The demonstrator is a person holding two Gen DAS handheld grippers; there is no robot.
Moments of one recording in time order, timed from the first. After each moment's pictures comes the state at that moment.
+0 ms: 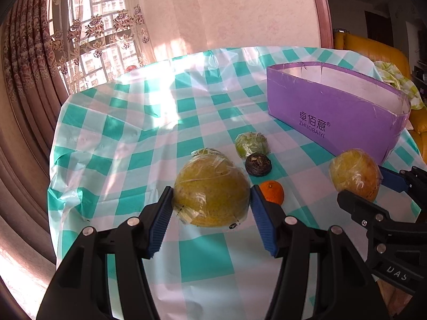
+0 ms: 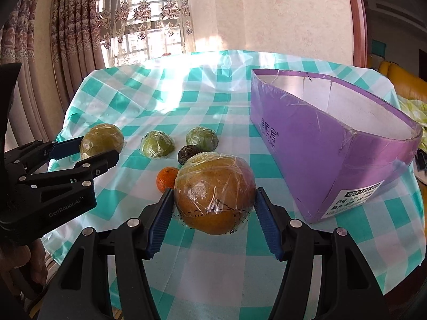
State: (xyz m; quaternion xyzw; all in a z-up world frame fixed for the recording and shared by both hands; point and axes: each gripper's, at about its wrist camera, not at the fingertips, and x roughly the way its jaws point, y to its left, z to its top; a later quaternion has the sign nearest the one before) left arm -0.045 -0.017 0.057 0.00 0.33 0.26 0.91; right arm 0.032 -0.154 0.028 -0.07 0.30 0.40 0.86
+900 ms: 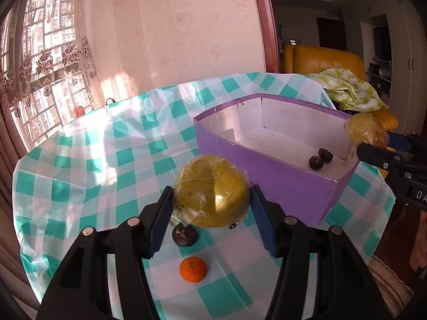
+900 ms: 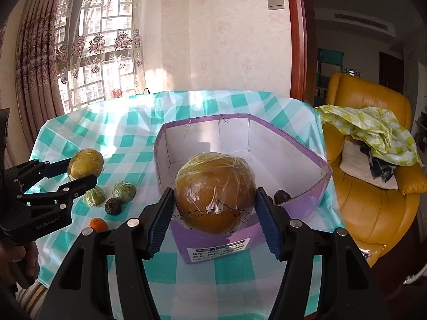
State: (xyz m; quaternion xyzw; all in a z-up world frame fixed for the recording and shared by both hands) left arm 0.045 -0.068 0.113 0.04 0.29 0.13 0.95; right arm 0.116 -0.251 0.105 -0.05 0.25 0.29 0.92
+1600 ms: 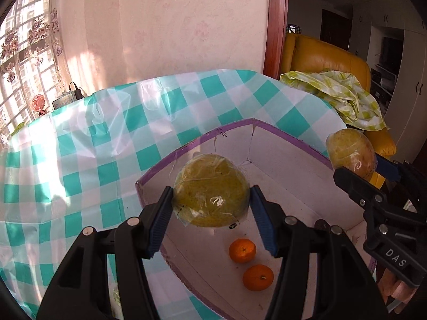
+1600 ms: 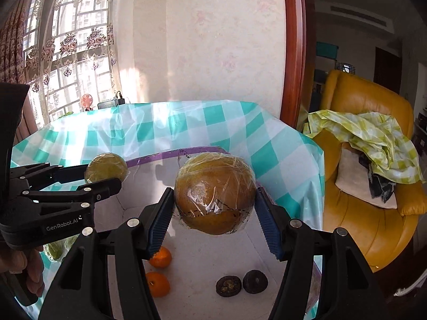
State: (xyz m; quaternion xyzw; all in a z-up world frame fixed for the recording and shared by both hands) left arm 0.272 -0.044 0.145 -0.04 0.37 0.10 0.92; right arm 0.290 -0.208 0.134 -0.06 0.28 0.27 0.92
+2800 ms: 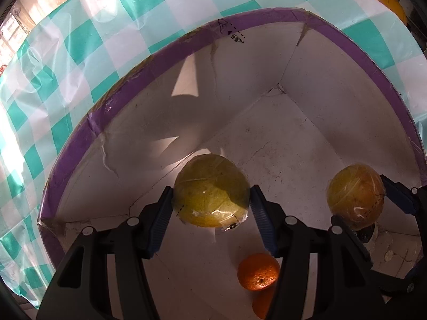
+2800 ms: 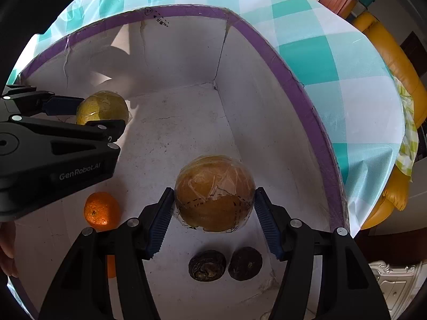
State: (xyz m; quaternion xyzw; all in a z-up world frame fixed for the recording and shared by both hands) left arm 0.401 -0.021 0.027 -0.04 0.61 0.09 0.78; right arm 0.368 -0.138 0.029 -0.24 0.54 0.20 0.78
